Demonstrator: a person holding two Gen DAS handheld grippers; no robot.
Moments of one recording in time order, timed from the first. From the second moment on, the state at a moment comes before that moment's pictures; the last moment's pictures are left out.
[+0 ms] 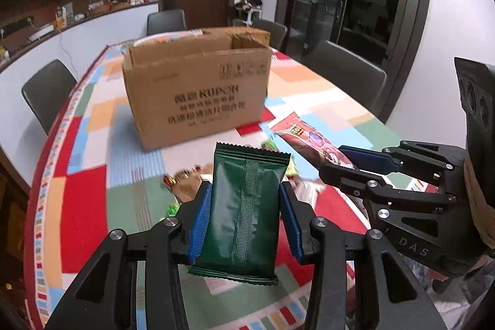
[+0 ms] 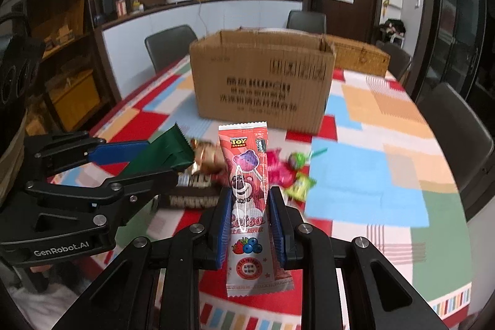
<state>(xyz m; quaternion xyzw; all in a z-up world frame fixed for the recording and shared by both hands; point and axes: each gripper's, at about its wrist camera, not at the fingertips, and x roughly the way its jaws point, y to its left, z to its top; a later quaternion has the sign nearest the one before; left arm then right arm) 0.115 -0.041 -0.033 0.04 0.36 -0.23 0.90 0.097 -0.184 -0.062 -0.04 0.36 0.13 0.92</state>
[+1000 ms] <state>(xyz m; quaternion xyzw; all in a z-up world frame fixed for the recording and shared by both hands) 0.239 -0.020 0.051 0.01 0.26 -0.16 0.95 0.212 -0.183 0.019 -0.04 0.25 0.10 0.96</state>
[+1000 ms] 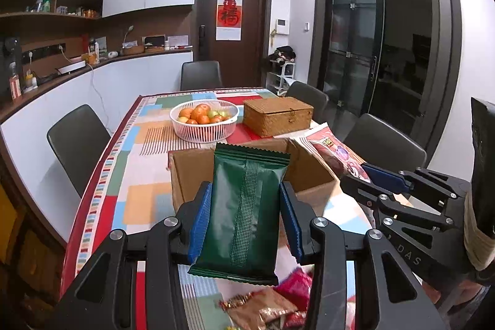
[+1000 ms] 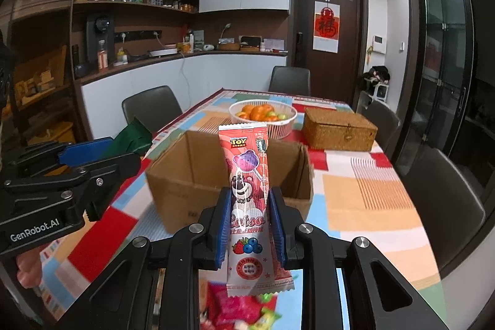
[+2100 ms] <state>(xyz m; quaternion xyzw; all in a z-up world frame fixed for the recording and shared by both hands) 0.347 -0.028 0.027 0.03 0.31 -0.11 0.94 0.333 -0.194 -0.004 -0.01 0.31 0.08 0.95</state>
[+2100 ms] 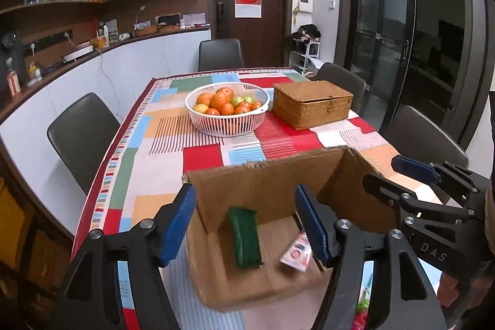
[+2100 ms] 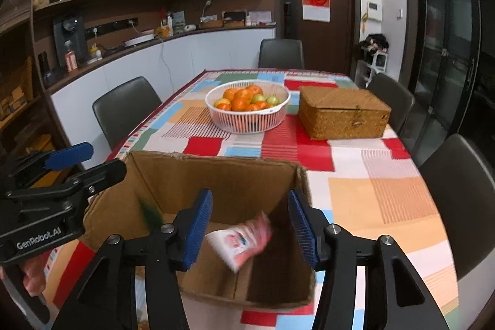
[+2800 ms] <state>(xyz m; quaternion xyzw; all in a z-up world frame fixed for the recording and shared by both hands) 0.218 0.007 0.044 0.01 0.28 -0.12 0.95 0.221 -0.160 0.020 -0.07 0.26 0.10 0.96</state>
